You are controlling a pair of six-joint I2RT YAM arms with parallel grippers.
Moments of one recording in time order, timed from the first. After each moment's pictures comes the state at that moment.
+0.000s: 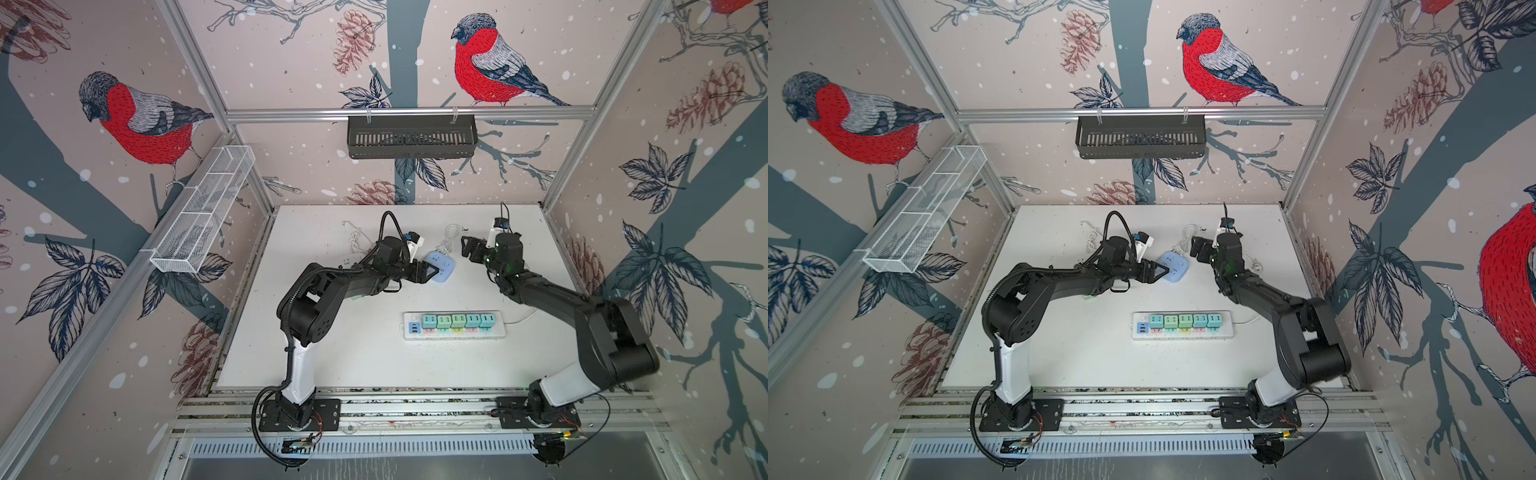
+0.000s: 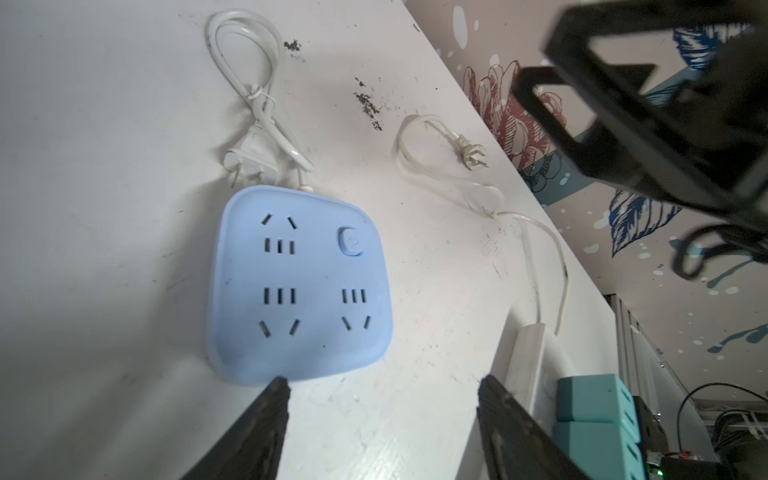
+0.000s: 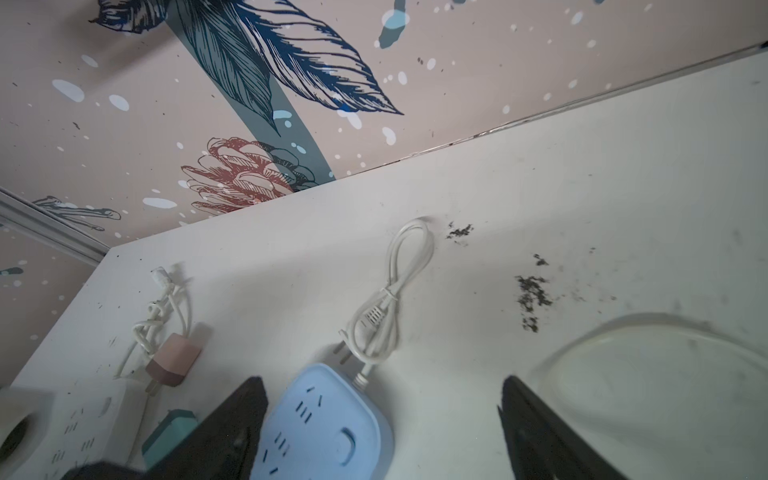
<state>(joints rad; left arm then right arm) -0.59 1.98 1.12 0.36 0.57 -0.39 0.28 1.61 0.87 0.34 -0.03 0.42</state>
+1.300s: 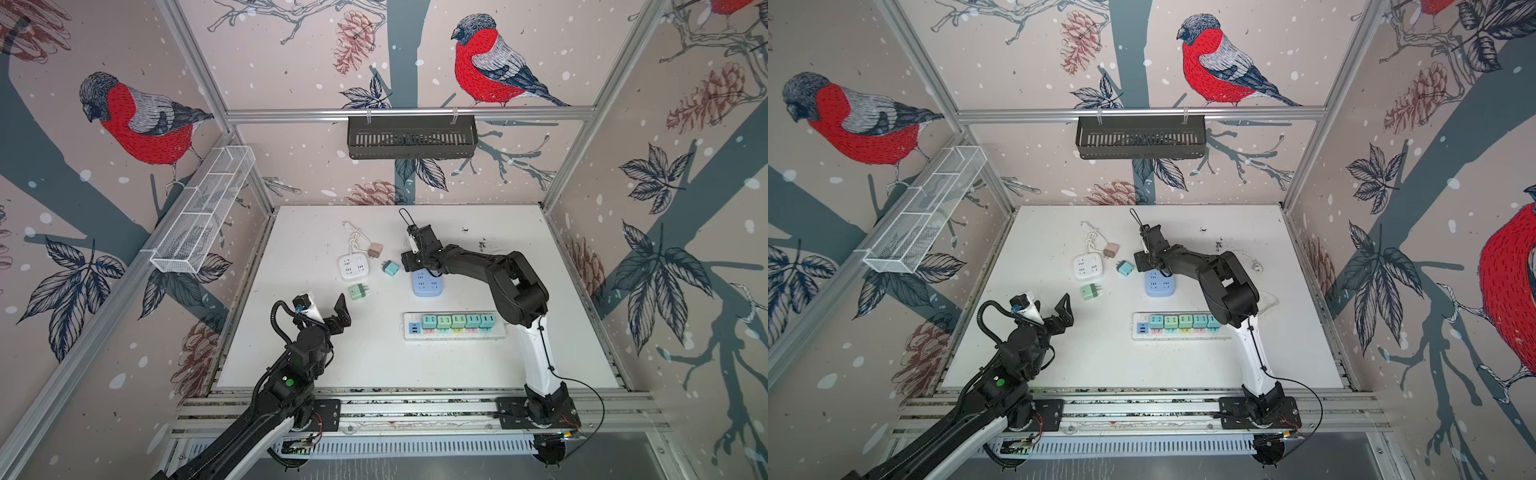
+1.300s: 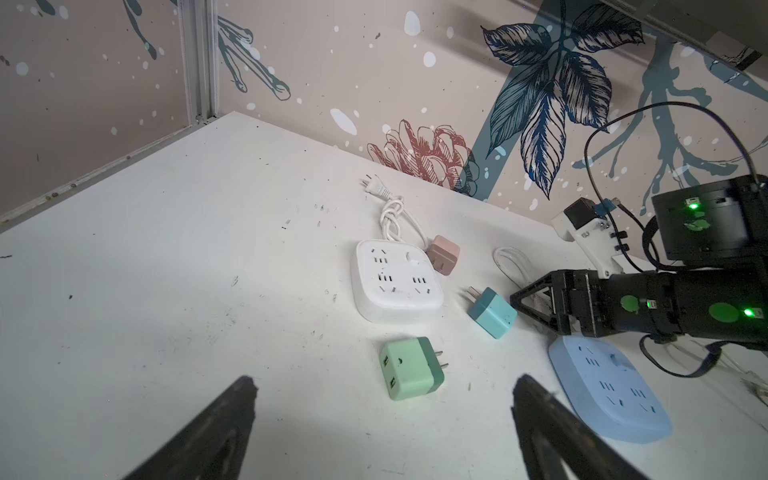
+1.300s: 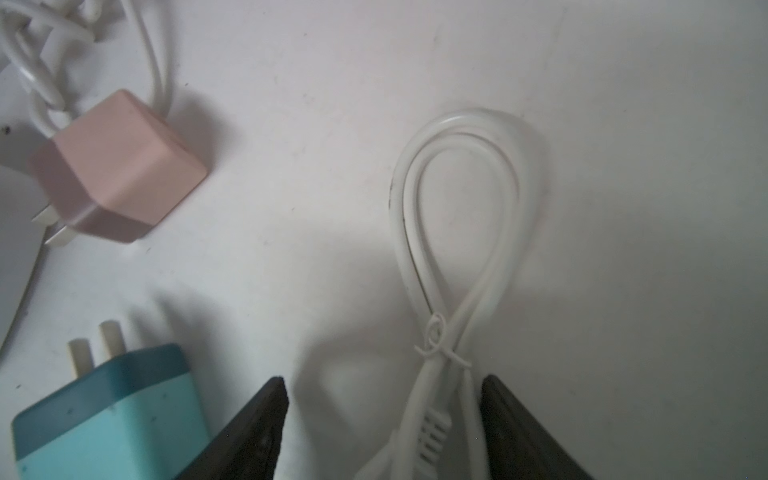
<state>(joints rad) -0.59 0.41 0.06 0.14 -0.54 -0.45 0.62 2.22 1.53 -0.16 0.01 0.16</state>
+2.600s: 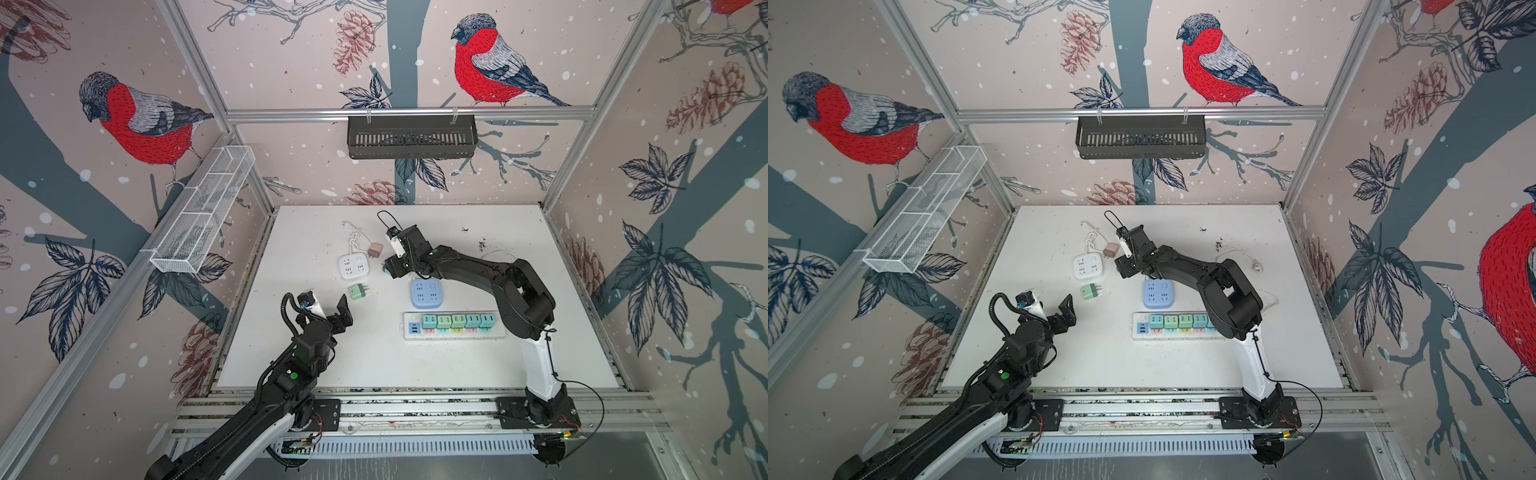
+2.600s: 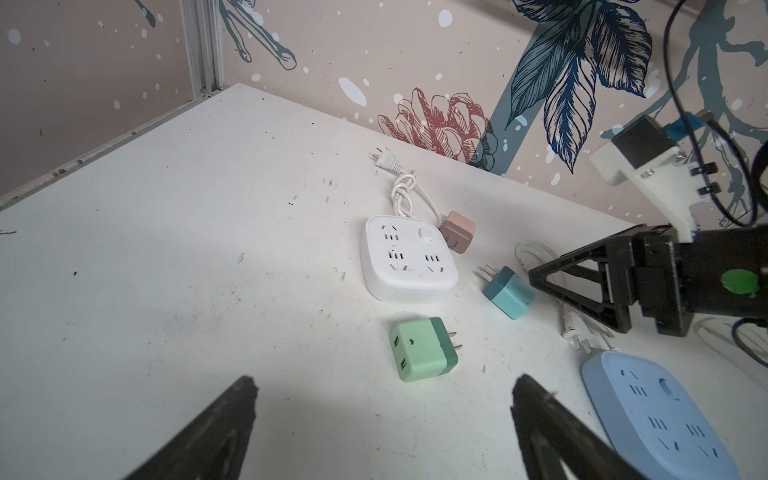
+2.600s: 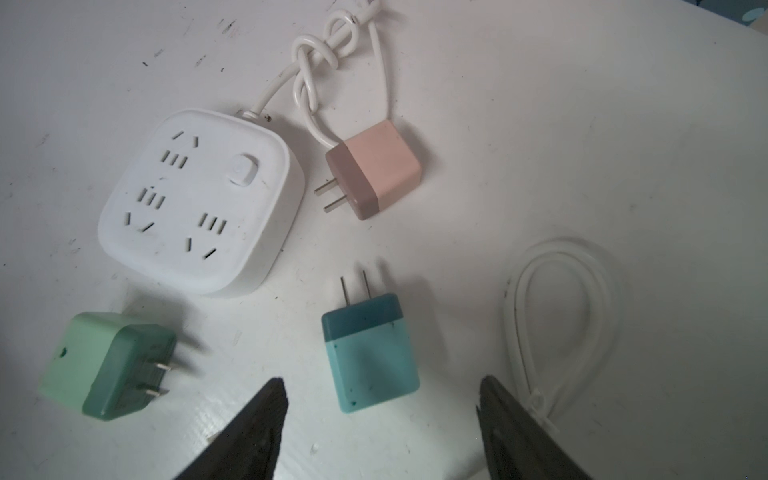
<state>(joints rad) -0.59 0.53 0.09 0.14 -0.55 -0.48 0.74 2.14 1.57 -0.24 -0.03 0.08</state>
